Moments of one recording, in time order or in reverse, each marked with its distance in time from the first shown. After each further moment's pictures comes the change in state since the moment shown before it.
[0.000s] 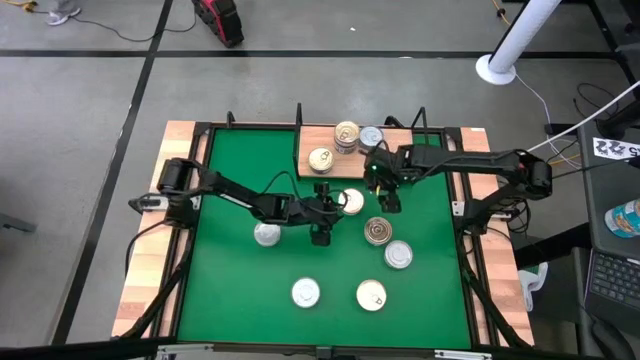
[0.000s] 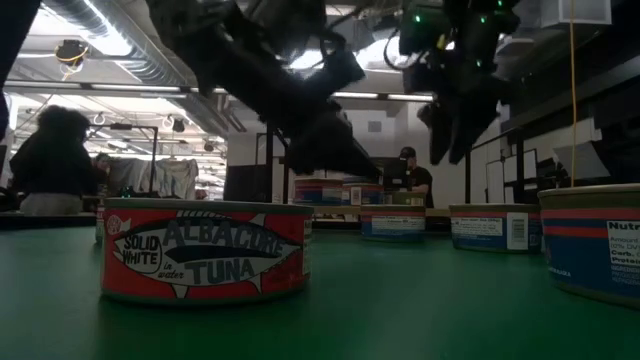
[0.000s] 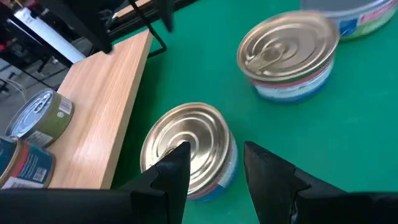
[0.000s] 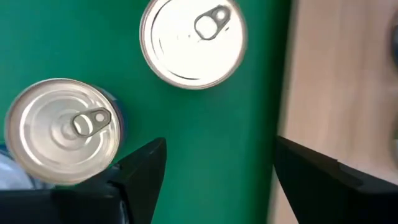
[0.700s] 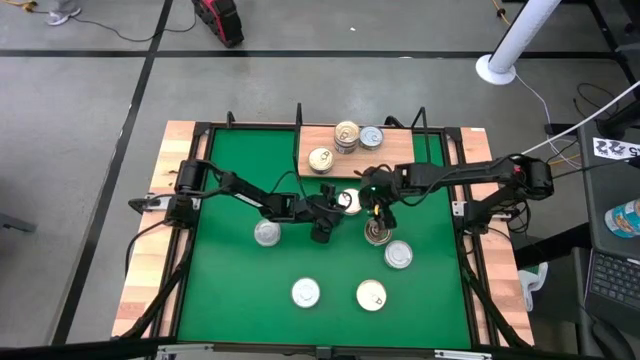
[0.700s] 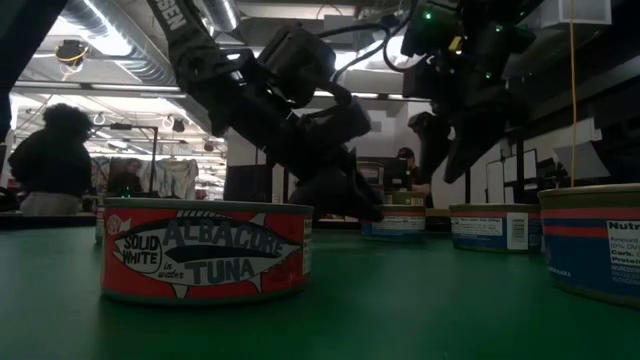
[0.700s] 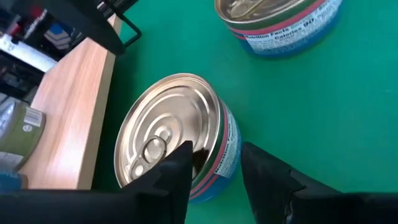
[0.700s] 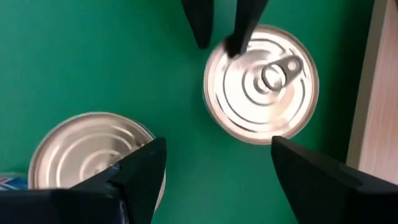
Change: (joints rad) left arm 0.053 0.131 0.001 0.090 0.078 0.206; right arm 0.126 0.001 -0.146 0.262 -0.027 -0.001
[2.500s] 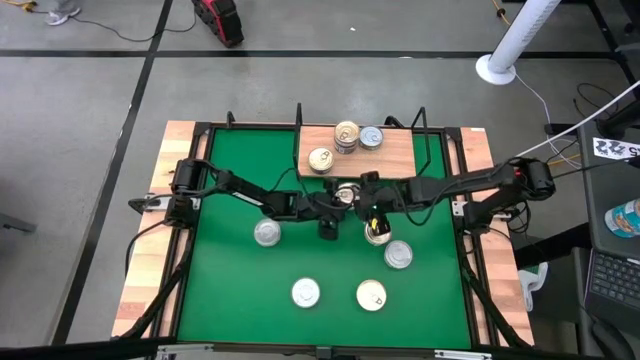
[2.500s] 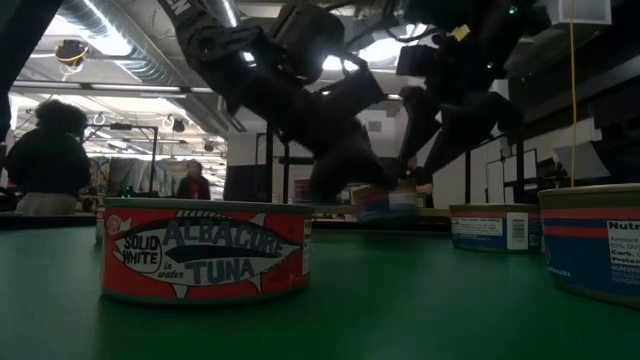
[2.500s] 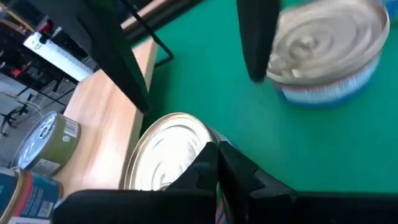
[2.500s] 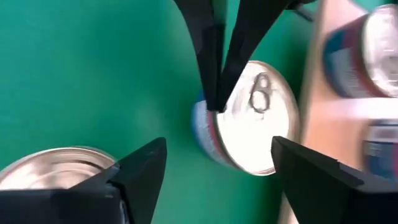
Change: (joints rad) left arm -0.005 -0.032 0.074 -0.017 -0.055 -0.079; right arm 0.156 0.001 0.000 0.106 0.303 -0.029
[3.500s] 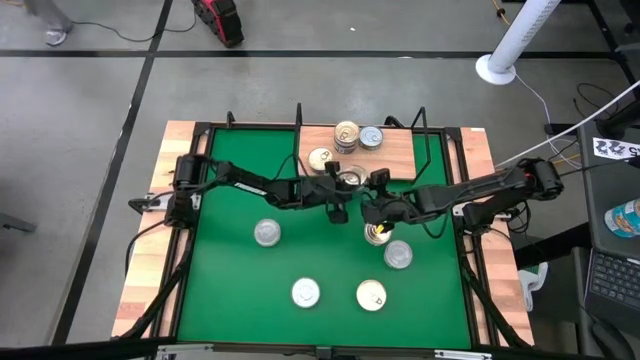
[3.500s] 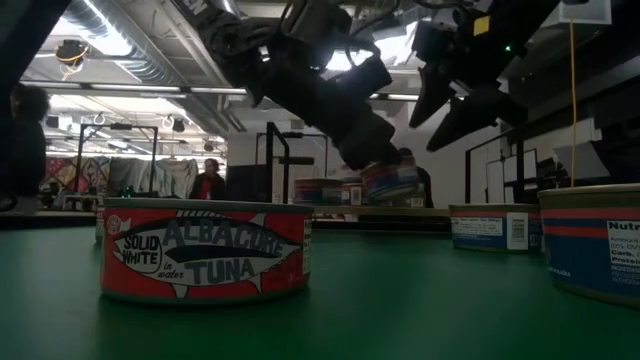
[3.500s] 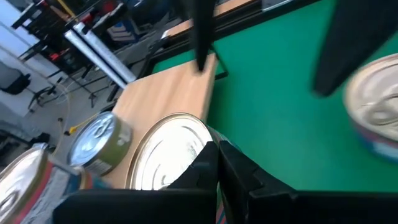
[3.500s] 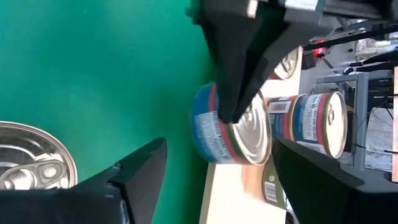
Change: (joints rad) left arm 0.080 -0.002 0.089 0.000 -0.032 -0.052; right arm 0.129 -0.065 0.000 -0.063 0.364 0.002
